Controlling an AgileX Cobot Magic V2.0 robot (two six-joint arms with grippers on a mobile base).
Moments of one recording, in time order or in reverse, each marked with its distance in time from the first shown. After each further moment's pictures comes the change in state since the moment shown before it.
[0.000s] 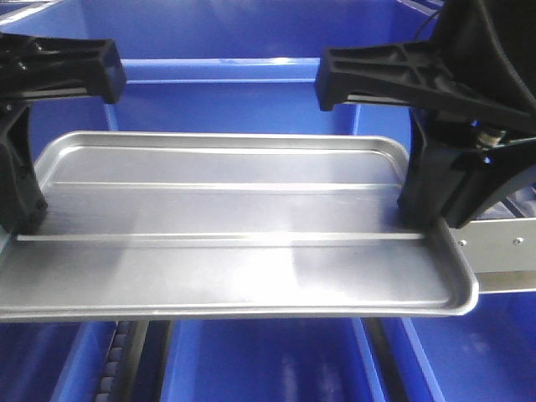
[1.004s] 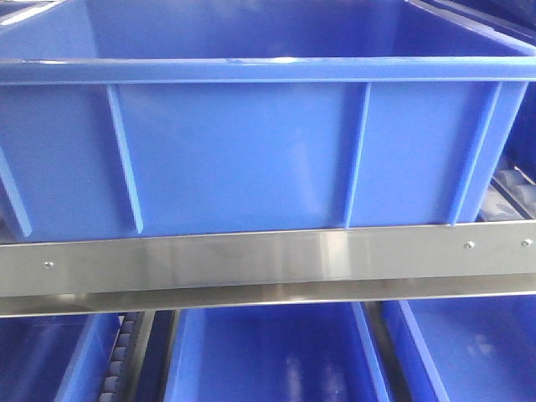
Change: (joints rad) left arm 0.222 0.068 -0.549 -0.044 0.119 0.490; right arm -0.143 0.021 -0.615 0.032 0.225 -0.391
